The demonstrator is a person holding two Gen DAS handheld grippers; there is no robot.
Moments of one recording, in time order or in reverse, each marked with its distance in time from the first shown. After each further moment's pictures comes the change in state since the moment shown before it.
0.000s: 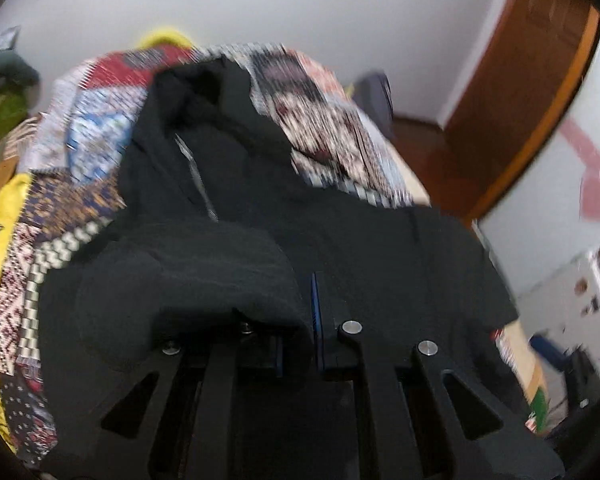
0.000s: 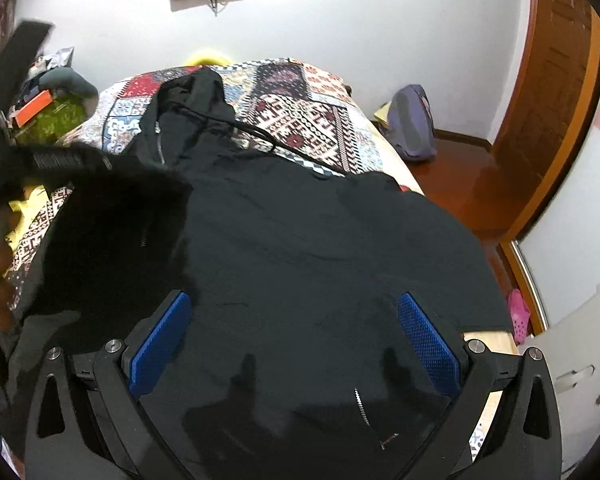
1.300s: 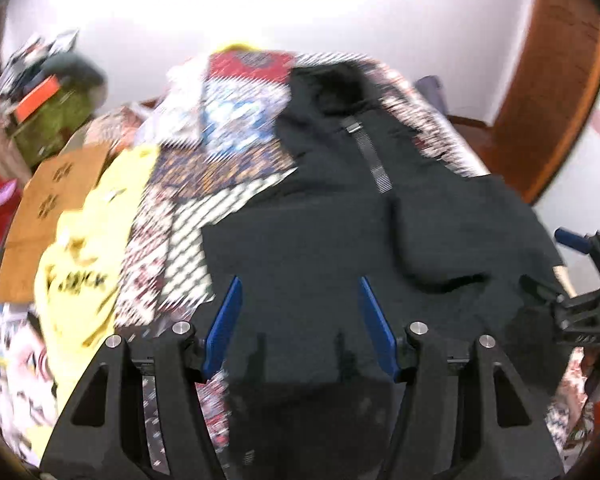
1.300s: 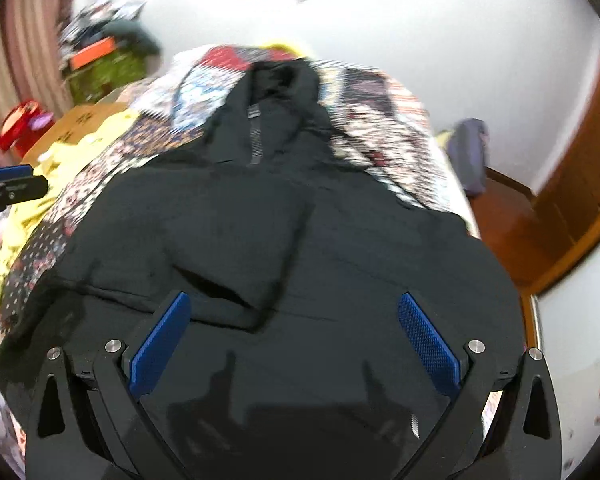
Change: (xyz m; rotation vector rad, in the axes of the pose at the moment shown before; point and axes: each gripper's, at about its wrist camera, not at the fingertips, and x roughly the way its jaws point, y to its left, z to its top) left arm -0.141 0.143 -0.089 -0.040 -0.026 0.212; right arm 0.003 0.088 0.018 -0.270 0.029 0.123
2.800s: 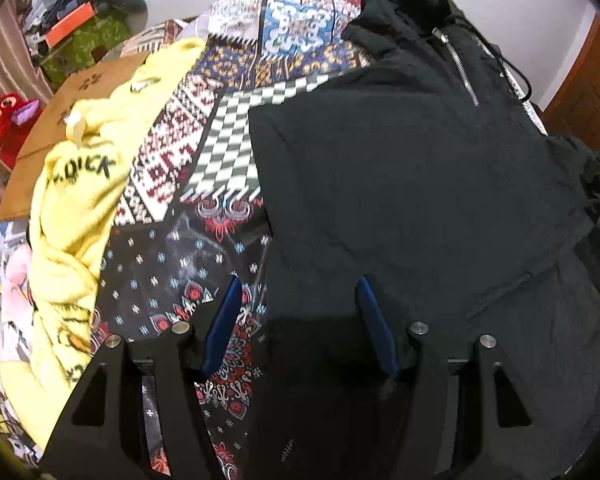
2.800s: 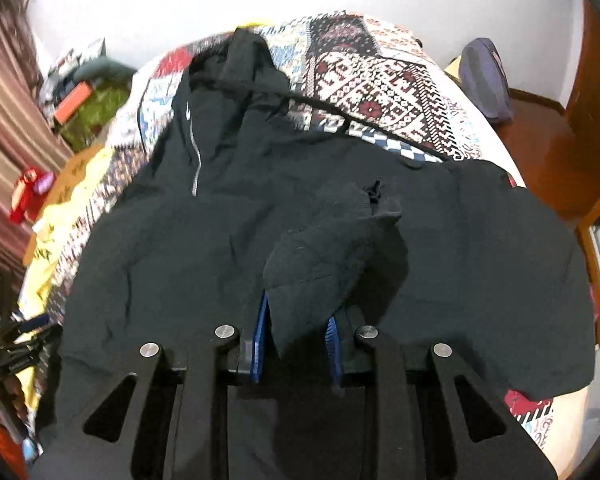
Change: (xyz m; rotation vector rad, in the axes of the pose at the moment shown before) left arm 0.065 0.031 -0.058 -0.117 0.174 0.101; right arm 0.065 -0.091 0.010 0.297 0.078 0.197
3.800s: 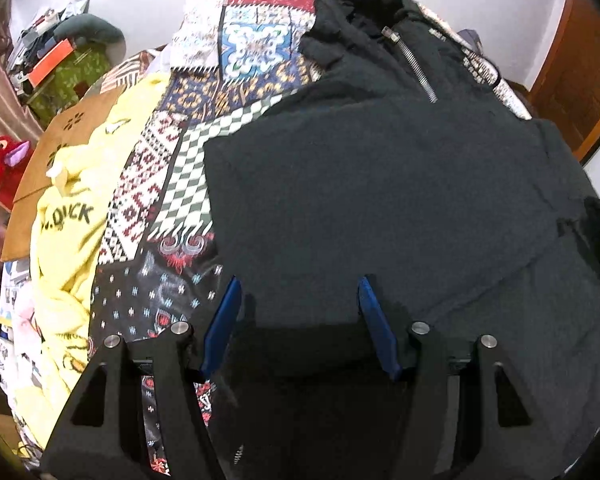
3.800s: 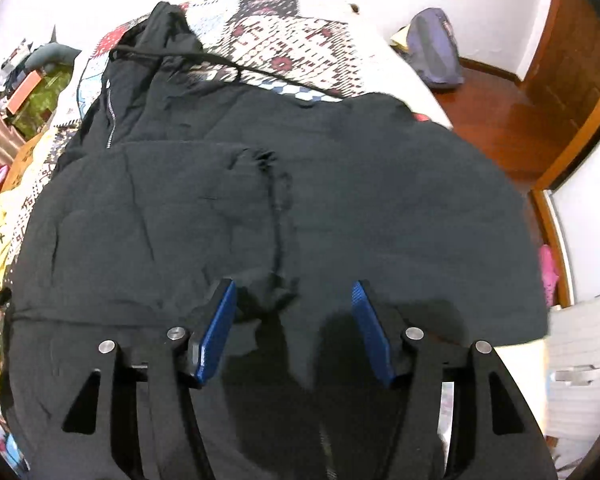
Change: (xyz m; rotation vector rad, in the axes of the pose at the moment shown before) left arm -0.009 -0.050 0.018 0.101 -0.029 0.005; right arm -0.018 -0.066 -0.040 0.050 0.113 -0.201
